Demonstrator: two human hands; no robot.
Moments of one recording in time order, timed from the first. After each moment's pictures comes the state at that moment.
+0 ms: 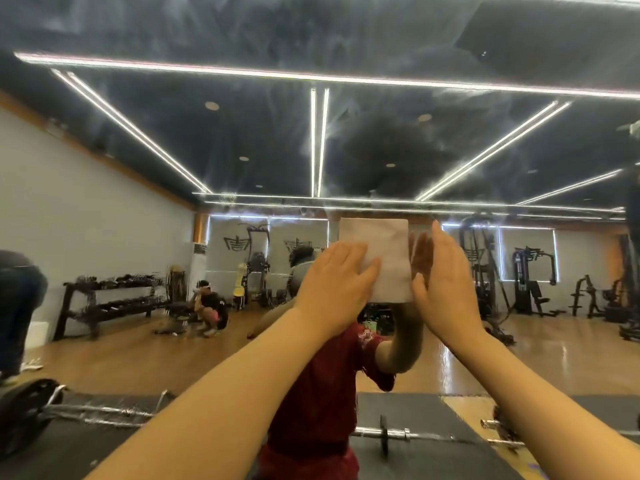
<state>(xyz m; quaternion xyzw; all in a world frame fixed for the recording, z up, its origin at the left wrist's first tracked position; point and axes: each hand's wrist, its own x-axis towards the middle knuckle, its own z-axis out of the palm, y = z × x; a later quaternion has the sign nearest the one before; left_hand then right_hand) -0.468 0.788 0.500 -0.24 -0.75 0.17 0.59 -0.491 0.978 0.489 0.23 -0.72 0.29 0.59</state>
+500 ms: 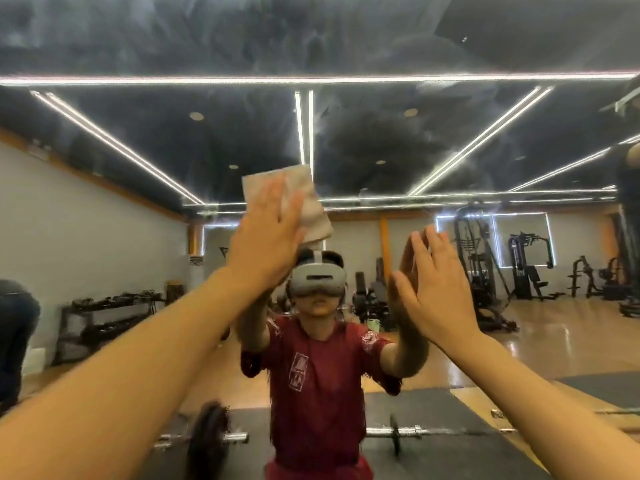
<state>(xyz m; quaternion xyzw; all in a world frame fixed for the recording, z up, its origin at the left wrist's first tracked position) -0.468 0.722 0.564 -0.12 -0.79 0.03 0.60 -0.502 0.972 0.480 0.15 -0.78 0.21 0.57</state>
